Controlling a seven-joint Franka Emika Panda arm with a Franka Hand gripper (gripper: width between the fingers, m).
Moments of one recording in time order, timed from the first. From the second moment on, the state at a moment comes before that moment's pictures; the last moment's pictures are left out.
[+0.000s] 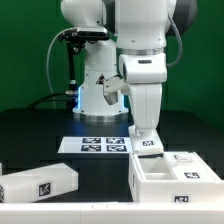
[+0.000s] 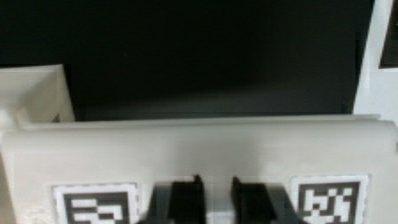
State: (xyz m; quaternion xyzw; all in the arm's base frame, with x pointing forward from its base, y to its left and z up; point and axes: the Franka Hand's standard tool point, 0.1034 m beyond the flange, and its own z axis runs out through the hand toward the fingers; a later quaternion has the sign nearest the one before) arm 0.472 0.043 0.070 -0.72 -0.69 0.03 0.06
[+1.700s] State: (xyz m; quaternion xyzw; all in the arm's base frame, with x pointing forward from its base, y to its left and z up) arm 0.507 0.040 0.065 -0.69 -0.73 0.01 0.05
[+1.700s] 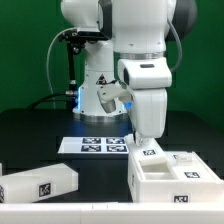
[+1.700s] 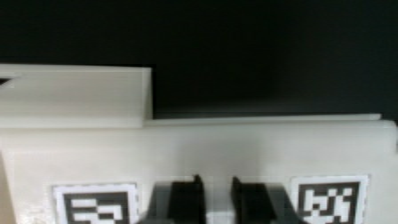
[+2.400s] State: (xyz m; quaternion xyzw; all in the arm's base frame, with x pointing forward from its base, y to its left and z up) arm 0.531 0.043 0.063 -0.70 -0.72 0.00 0.04
